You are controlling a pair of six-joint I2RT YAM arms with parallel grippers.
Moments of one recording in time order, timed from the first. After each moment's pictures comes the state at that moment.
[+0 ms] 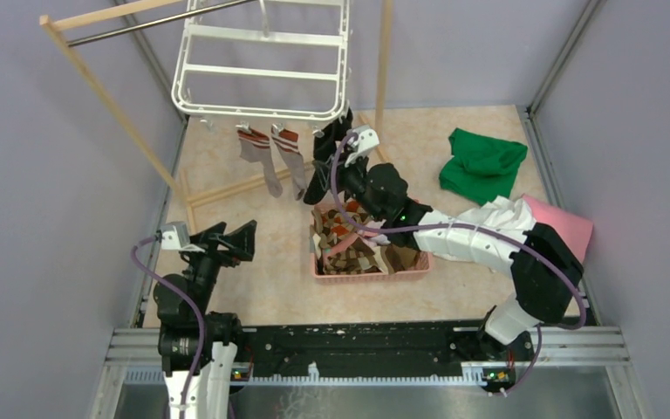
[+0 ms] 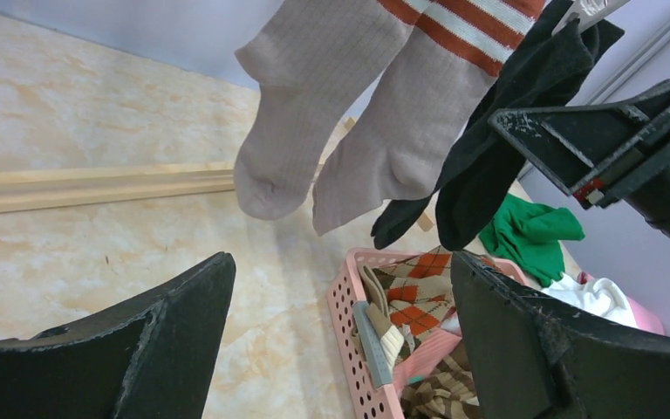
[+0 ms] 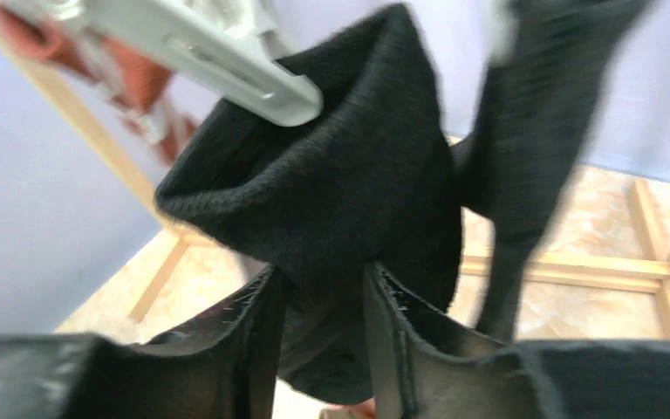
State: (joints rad) left arm 0.05 0.03 0.46 -0.32 0.25 -0.51; right arm 0.94 1.56 1.08 0.56 0.26 0.20
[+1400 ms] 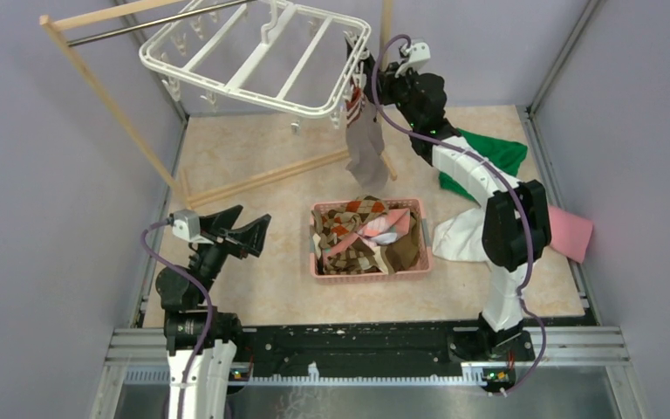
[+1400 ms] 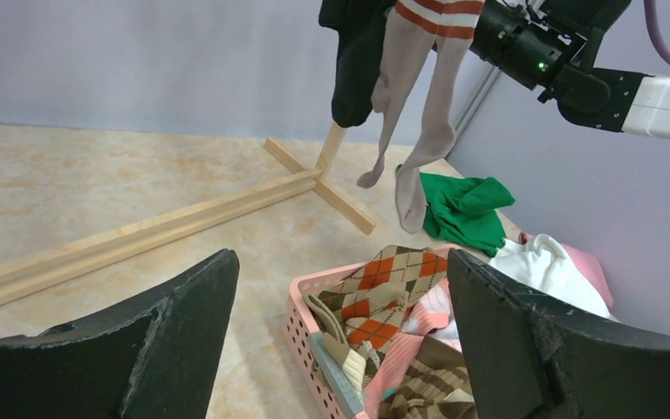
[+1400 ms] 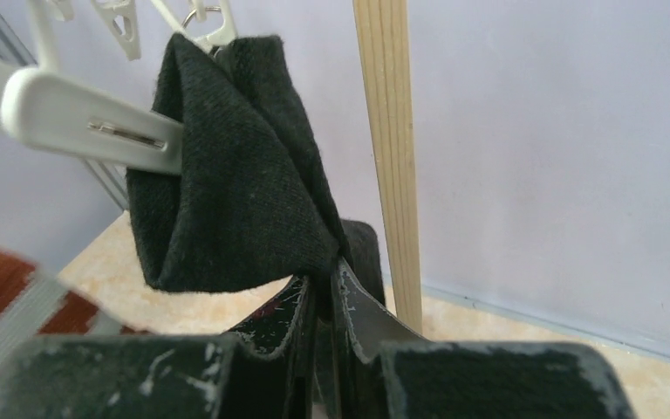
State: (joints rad) left arm 0.05 0.15 0.38 0.04 0.48 -0.50; right arm 0.42 1.90 1.61 0.42 -0.03 0.16
